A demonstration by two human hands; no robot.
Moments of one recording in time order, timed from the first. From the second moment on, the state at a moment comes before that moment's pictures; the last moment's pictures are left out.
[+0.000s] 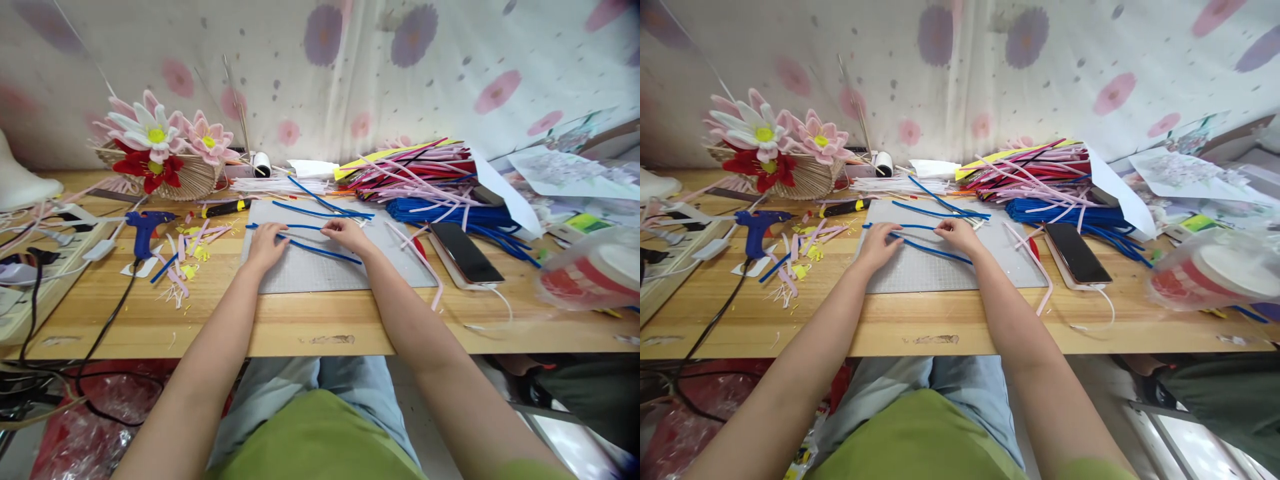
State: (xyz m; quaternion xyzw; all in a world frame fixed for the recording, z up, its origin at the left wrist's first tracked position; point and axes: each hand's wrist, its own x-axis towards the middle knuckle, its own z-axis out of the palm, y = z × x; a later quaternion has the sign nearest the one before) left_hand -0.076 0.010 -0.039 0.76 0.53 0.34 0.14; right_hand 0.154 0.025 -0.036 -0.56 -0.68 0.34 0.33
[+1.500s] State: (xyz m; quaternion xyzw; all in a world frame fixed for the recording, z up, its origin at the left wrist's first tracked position) left_hand -0.034 -0.014 -0.029 0.49 0.48 0.33 0.65; right_hand 0.120 0.027 -0.037 -0.42 -0.51 0.44 0.60
